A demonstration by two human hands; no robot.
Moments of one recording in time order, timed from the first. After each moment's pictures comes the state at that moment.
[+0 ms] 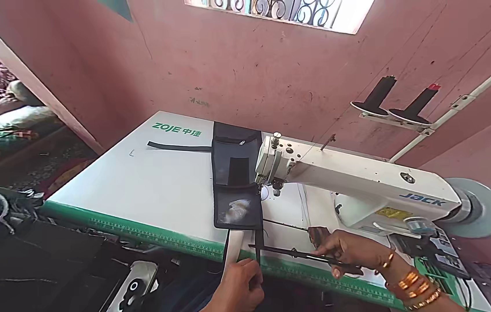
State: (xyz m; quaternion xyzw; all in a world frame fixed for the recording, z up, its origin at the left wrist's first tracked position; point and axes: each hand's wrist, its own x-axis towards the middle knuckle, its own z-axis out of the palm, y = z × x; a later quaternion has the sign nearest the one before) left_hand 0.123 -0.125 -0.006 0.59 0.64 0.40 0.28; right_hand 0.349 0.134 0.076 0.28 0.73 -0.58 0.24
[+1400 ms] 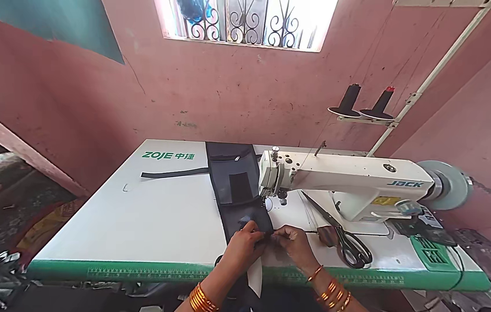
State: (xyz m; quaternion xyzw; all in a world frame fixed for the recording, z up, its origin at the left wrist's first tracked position) left_hand 0.029 -0.046 -0.027 0.70 0.60 0.34 0.18; right_hand 0.211 0.032 -0.017 0.43 0.66 -0.53 -0.32
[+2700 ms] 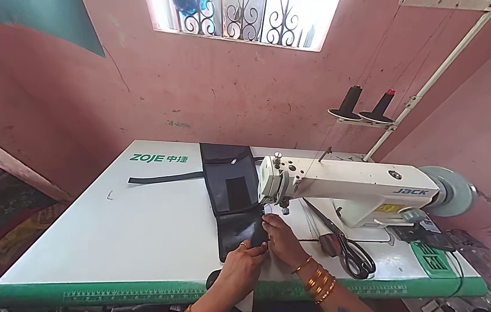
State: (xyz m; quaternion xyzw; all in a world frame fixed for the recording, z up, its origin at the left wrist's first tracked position) left_hand 0.032 -0.051 -0.052 0.76 0.55 0.33 -0.02; right_hand 0.177 0.067 -0.028 0.26 0.91 -0.14 -0.29
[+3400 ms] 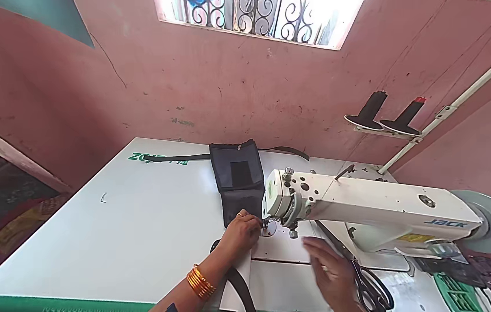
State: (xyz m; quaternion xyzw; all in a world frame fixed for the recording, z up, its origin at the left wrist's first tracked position) left_hand -0.019 0.046 -0.044 0.72 0.57 0.40 0.07; right_hand 0.247 0.077 -0.012 0.28 0.82 -0.13 -0.48
